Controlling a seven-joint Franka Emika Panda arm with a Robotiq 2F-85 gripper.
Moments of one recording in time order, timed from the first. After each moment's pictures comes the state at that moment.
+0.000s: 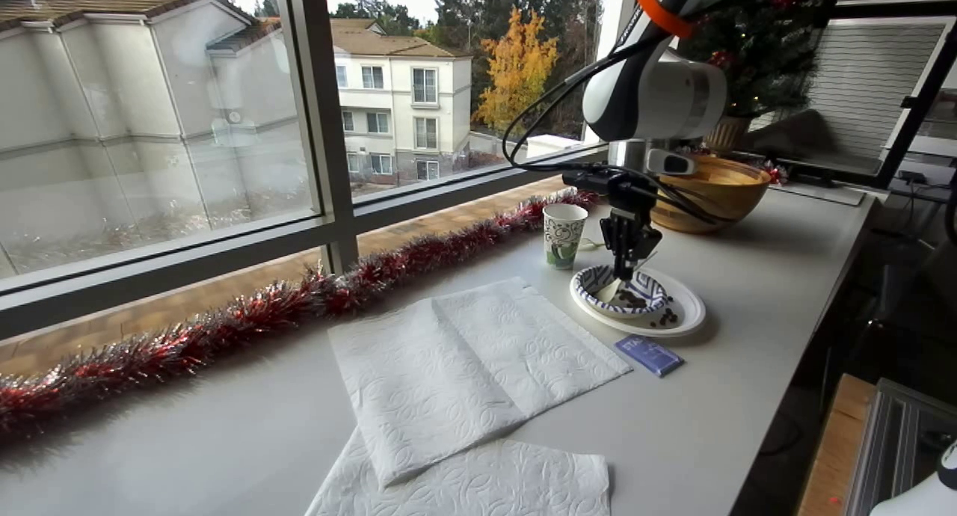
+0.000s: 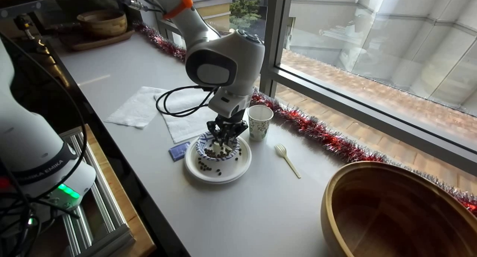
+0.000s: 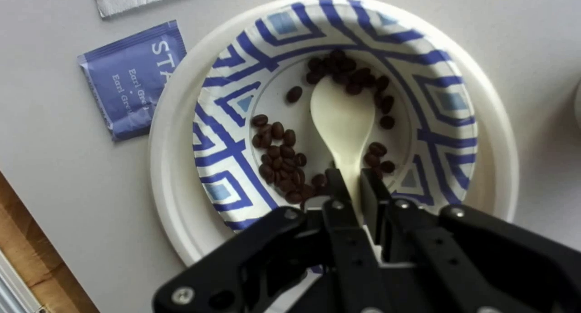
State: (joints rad) arm -0.17 0.30 -0.27 -2.34 0.17 2.45 1.46
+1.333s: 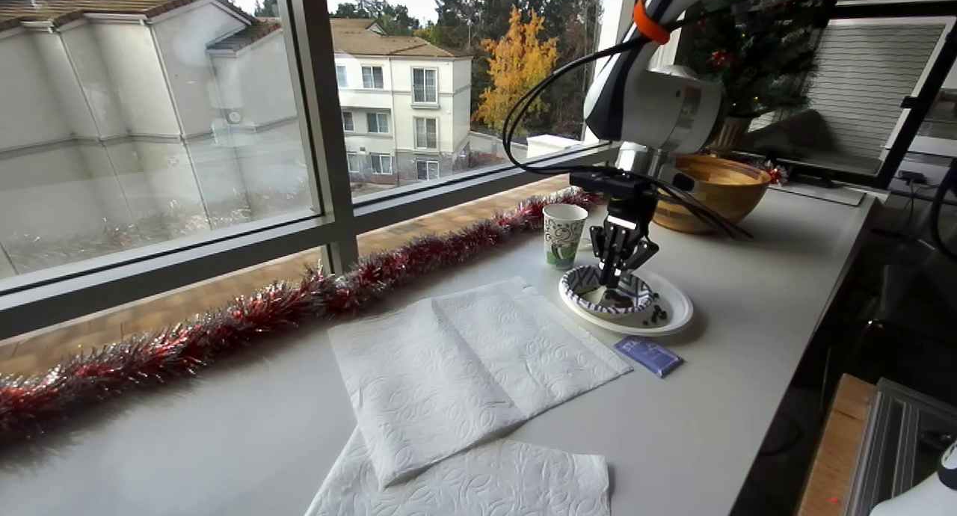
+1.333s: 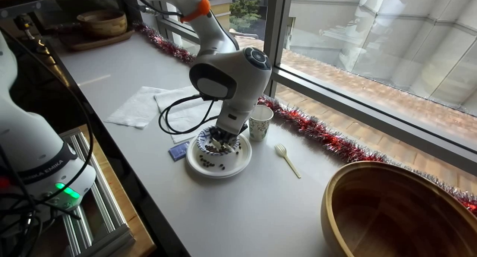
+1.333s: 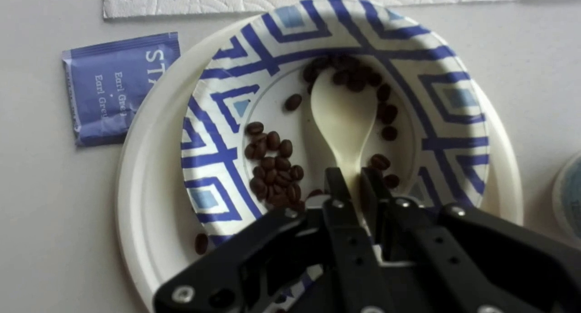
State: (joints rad) arm -0.26 0.37 -0.21 -2.30 0.48 2.42 0.97
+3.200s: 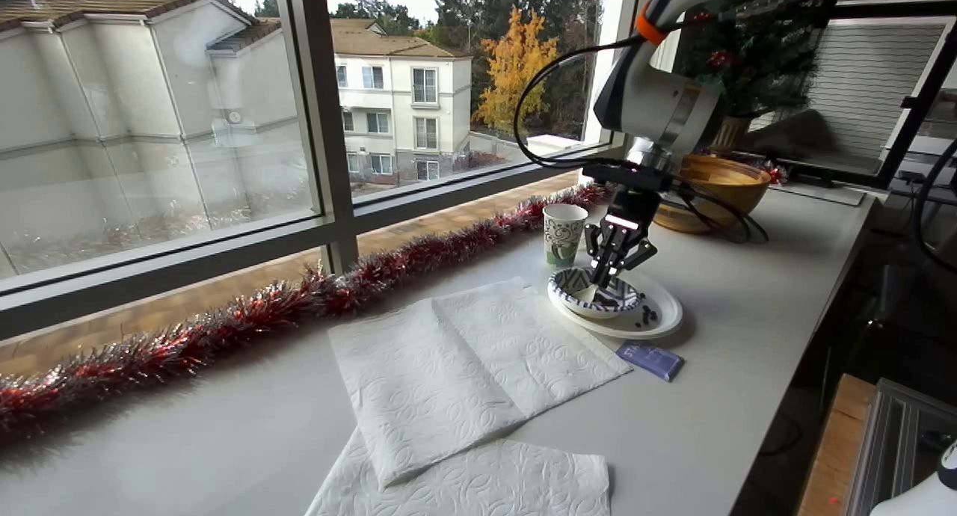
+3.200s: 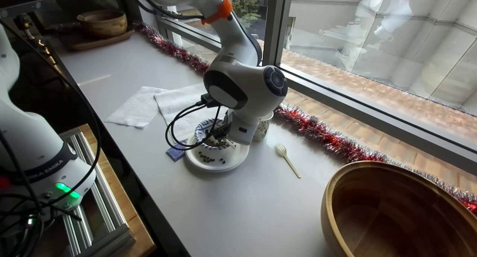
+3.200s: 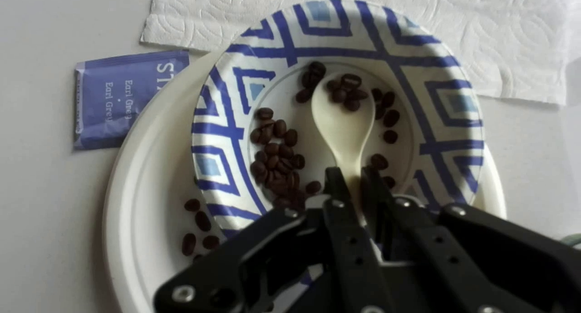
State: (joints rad) arm -0.31 0.43 -0.23 -2.19 0.68 2.18 0.58
